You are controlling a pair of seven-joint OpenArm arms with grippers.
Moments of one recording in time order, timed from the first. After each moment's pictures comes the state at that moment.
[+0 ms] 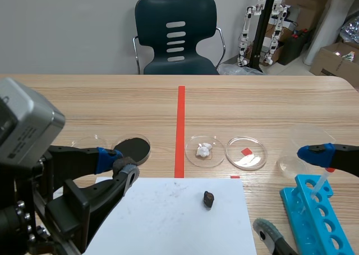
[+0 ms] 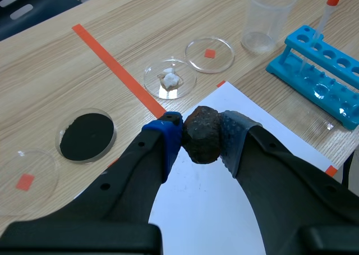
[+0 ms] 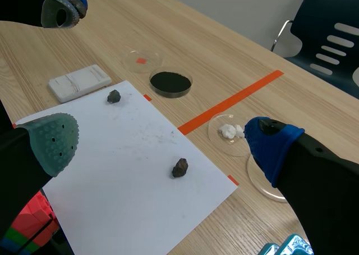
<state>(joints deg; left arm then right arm) 46.7 -25.6 7.1 128.3 -6.3 -20.2 3.8 -57.7 38.0 7.0 112.9 2.2 26.4 37.6</state>
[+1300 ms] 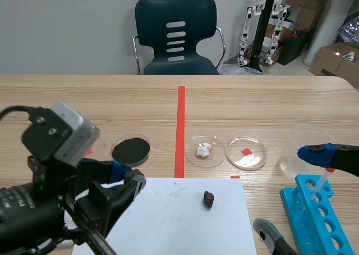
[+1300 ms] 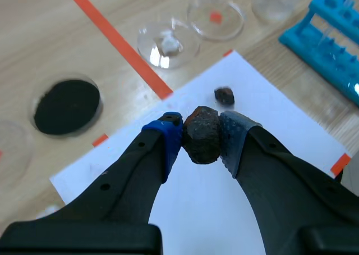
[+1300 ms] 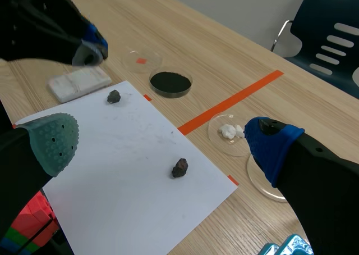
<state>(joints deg) 35.6 -24.4 12.1 117.4 -11.6 -19.4 12.8 -57.7 38.0 7.0 112.9 2.2 26.4 37.6</state>
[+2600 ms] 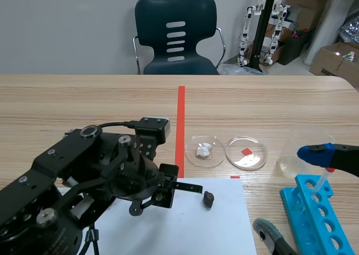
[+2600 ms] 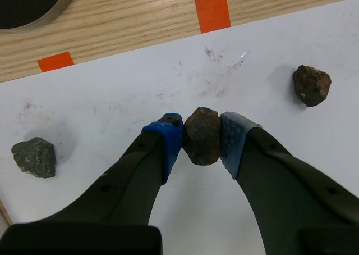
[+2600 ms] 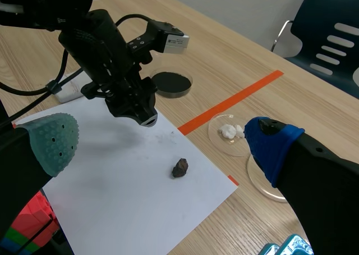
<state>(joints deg) 1.3 -4.8 29.9 90.0 -12.2 15.8 55.9 -57.7 38.0 7.0 112.9 2.2 26.4 37.6</state>
